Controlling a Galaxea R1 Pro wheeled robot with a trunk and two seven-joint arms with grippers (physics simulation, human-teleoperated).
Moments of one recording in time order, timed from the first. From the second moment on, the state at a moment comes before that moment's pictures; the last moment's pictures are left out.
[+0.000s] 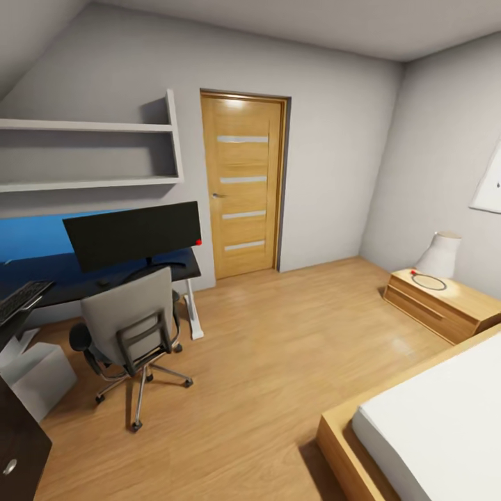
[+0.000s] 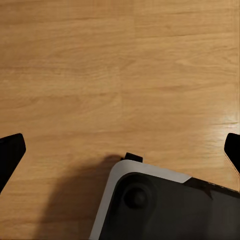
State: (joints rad) left arm 0.00 0.05 -0.01 -0.18 0.32 -0.48 0.00; right arm -0.02 0.04 0.02 -0.12 0.11 -0.62 -0.01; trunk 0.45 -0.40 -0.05
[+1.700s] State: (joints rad) left arm 0.00 0.05 -0.01 -0.18 0.32 -0.48 0.00; right arm -0.02 0.04 0.01 -0.12 0.10 -0.62 -0.01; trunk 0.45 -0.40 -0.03
